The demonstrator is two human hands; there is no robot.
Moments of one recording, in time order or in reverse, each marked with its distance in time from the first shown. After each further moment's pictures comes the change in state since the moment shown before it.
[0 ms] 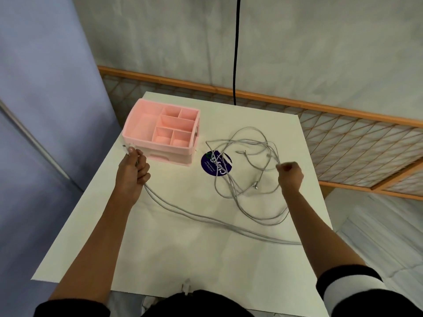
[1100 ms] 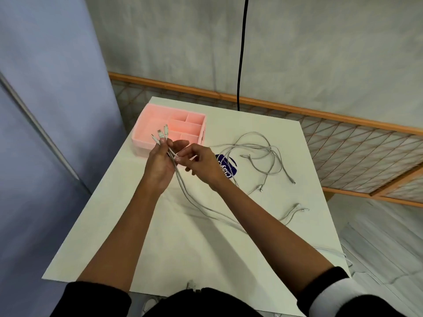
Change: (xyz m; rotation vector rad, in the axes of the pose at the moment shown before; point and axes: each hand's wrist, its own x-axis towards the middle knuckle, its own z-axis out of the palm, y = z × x) left_hand 0.001 0.008 0.043 -0.216 -0.221 0.035; right_hand -0.174 -0.159 0.083 0.286 -0.838 -0.423
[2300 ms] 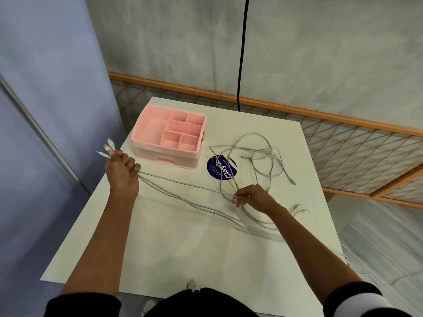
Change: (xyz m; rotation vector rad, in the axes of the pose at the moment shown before) left_hand 0.003 0.024 -0.067 -0.071 0.502 0.174; right_hand -0.042 0.142 -0.122 -0.475 -0.264 0.165
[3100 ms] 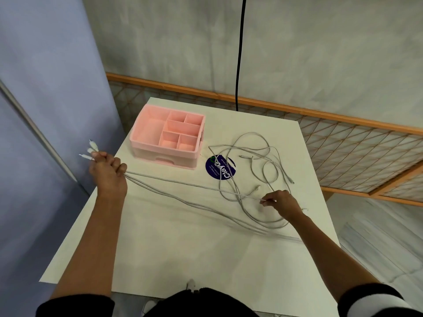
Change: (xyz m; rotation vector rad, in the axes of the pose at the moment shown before) left_hand 0.005 0.016 -0.008 0.014 0.081 0.072; right_hand -0.038 0.058 -0.030 -0.241 0.230 0.277
